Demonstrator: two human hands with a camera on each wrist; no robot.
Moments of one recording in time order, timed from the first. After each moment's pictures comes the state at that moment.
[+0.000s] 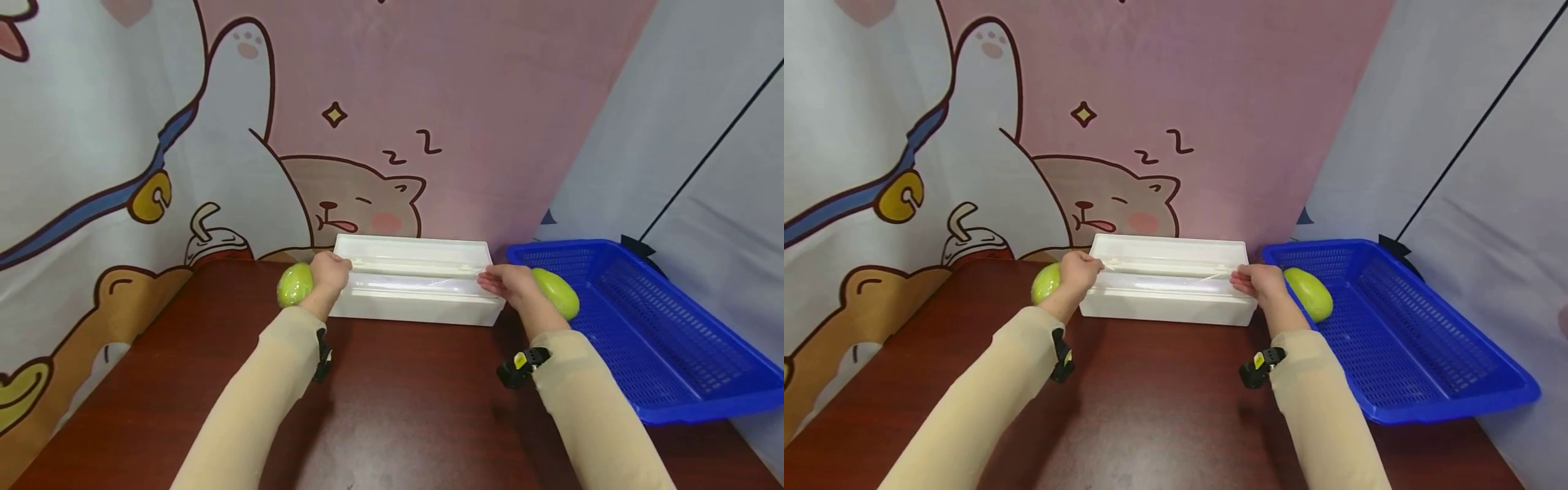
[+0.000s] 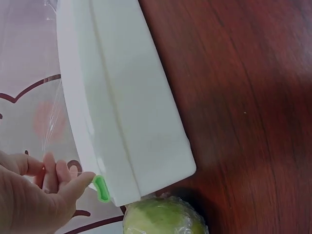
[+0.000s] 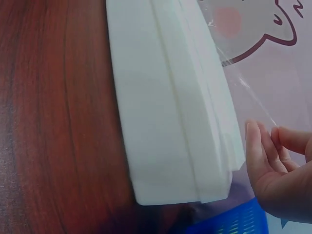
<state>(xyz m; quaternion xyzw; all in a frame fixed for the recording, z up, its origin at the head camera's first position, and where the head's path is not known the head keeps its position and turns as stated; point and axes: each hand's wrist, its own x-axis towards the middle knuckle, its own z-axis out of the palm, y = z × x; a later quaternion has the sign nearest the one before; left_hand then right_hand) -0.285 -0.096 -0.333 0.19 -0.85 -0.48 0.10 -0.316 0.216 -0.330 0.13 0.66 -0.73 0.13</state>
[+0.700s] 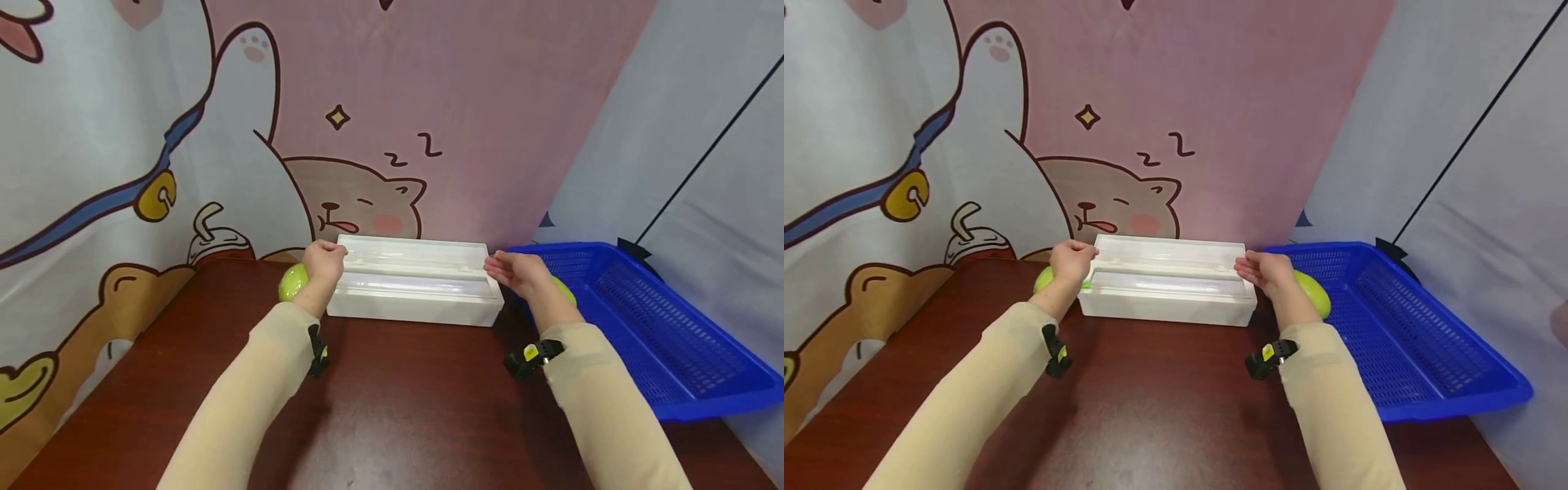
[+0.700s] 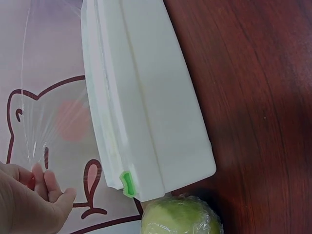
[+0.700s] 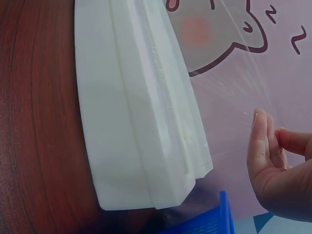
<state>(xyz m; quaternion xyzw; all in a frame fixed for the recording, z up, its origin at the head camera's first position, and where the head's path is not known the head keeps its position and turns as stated) -0.278 -0.100 -0.316 0.20 -0.78 -0.57 0.17 -0.306 0.221 -0.296 0.13 0.62 -0.76 0.13</state>
